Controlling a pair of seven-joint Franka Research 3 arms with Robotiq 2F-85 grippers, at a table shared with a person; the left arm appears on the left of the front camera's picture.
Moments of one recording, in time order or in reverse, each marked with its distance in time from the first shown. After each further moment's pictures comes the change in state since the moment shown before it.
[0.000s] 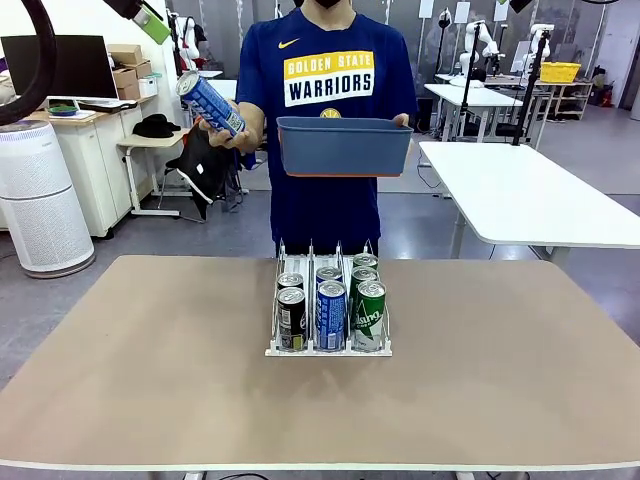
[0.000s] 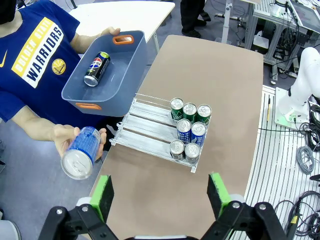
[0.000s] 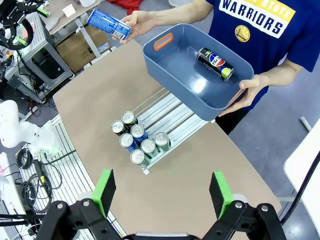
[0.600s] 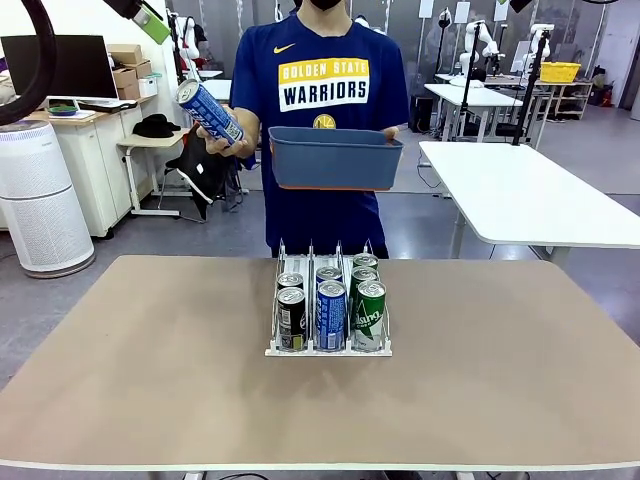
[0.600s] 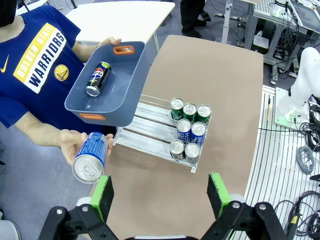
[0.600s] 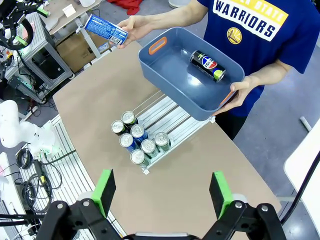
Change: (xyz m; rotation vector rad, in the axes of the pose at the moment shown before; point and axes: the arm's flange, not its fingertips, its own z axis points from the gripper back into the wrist) left arm 0.000 0.000 0.000 0.000 0.000 0.000; right arm 0.000 0.000 0.000 0.000 0.000 0.000
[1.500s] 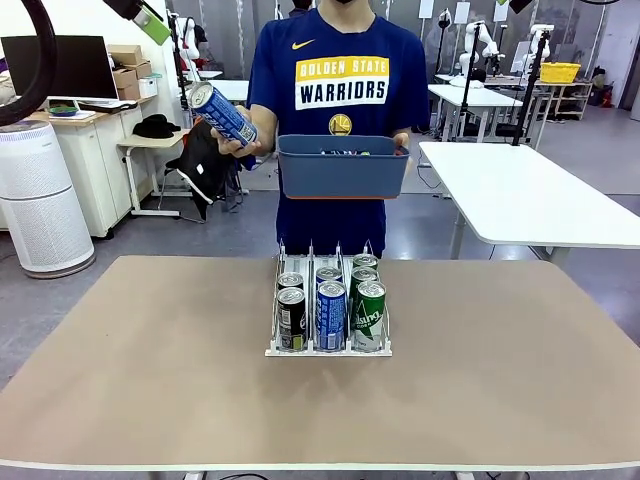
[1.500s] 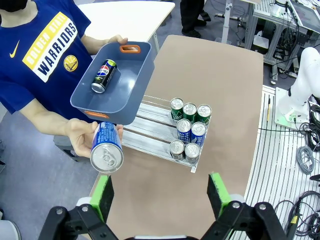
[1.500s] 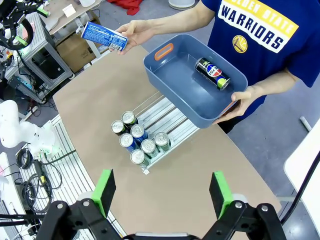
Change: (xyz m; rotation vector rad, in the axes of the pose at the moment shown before) left arm 0.000 0.000 0.000 0.000 0.000 0.000; right arm 0.000 0.000 0.000 0.000 0.000 0.000
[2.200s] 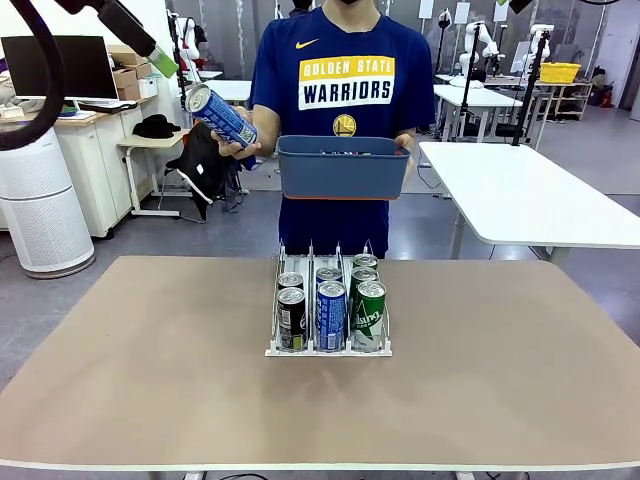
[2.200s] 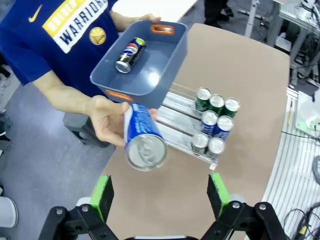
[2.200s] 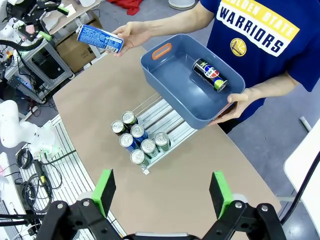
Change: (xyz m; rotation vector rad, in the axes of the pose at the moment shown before) left arm -0.029 0.037 -0.043 0.099 0.049 0.090; right arm 0.000 0.000 0.000 0.000 0.000 0.000
